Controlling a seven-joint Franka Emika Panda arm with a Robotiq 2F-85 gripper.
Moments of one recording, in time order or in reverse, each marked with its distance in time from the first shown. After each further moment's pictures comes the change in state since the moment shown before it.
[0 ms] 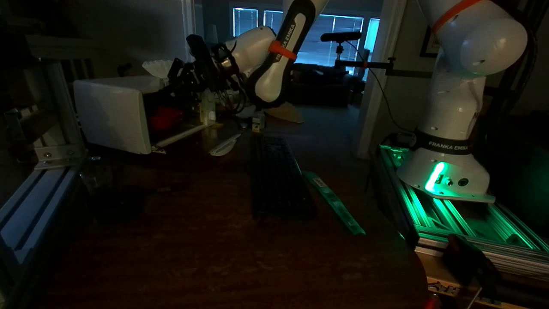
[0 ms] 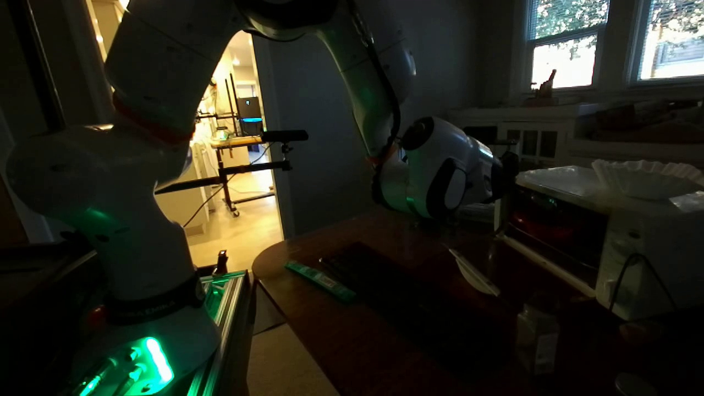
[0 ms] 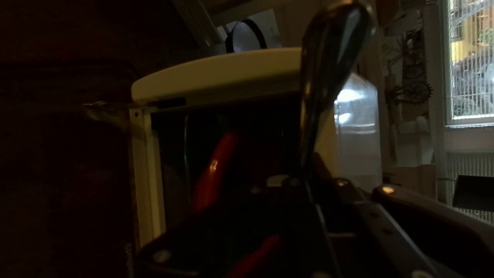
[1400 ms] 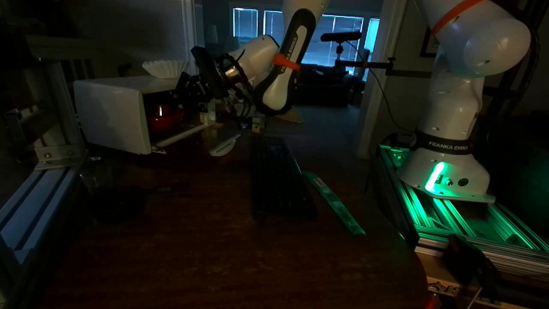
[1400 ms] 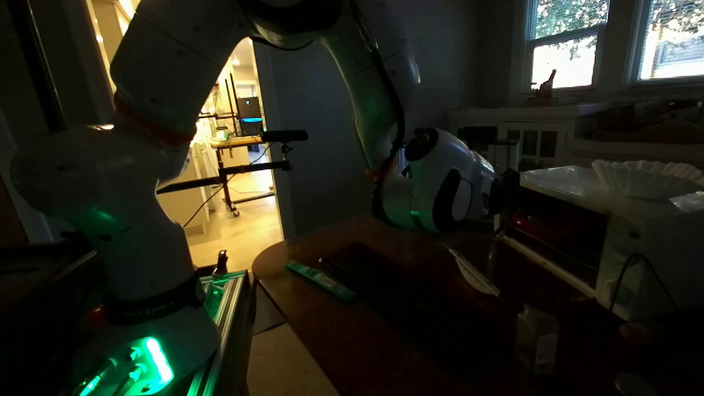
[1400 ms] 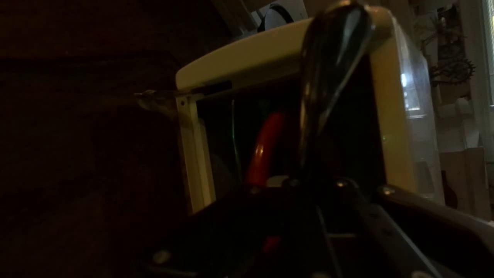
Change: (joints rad) arm 0.053 0.032 -0.109 0.004 -0.110 -0.003 0.205
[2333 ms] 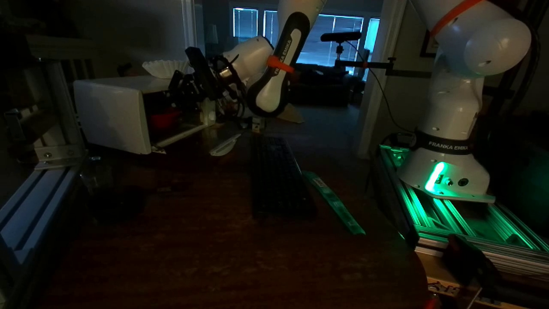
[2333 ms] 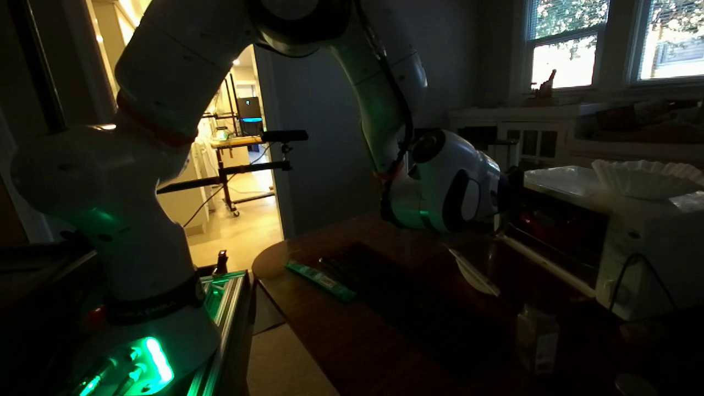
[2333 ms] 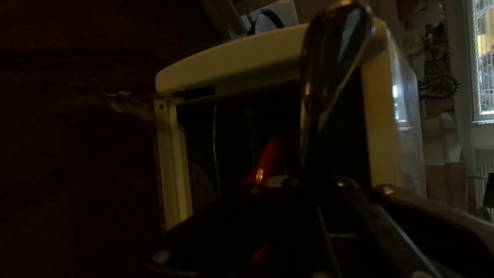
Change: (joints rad) arm 0.006 0.042 0.002 0.073 -0.009 0.000 -0.040
